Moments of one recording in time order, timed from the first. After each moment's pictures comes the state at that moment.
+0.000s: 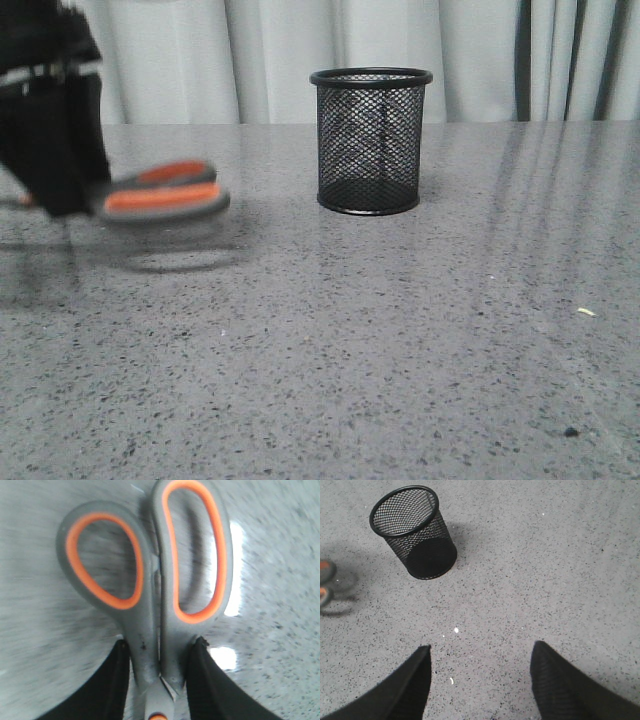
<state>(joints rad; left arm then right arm) -0.38 1.61 -1.35 -0.23 1.21 1.24 0.08 0.67 -0.82 0.33 0.85 -0.18</state>
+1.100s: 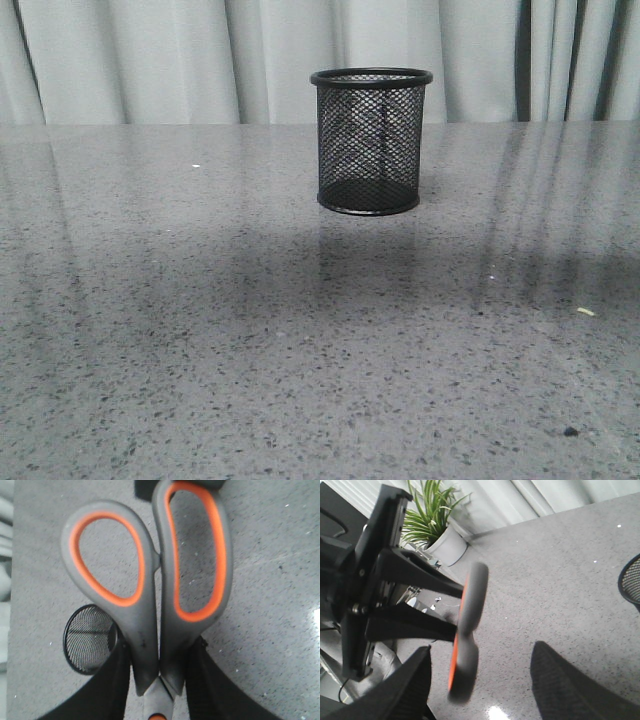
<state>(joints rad) -0.80 1.46 -1.77 -0.24 1.26 1.06 0.08 0.81 -0.82 1.36 0.88 -0.69</state>
